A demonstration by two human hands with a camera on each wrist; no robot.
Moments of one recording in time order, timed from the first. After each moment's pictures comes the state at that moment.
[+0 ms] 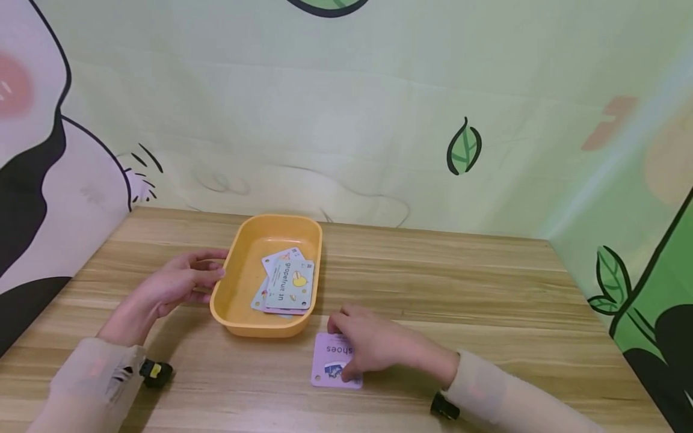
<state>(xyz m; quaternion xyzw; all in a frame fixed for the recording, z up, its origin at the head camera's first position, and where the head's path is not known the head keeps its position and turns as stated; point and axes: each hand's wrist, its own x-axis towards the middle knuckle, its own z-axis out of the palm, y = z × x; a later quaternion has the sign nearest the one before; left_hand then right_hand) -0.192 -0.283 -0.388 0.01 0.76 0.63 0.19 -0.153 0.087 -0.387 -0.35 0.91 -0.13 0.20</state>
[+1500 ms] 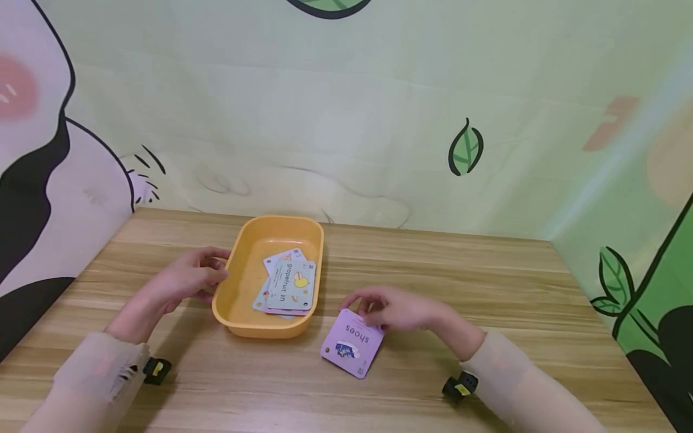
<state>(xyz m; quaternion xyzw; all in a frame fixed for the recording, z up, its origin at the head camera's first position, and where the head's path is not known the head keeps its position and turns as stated) -0.191 -0.270 -0.374 0.02 0.83 0.53 0.16 -0.199 0.133 -0.377 -0.31 0.79 -0.42 0.33</state>
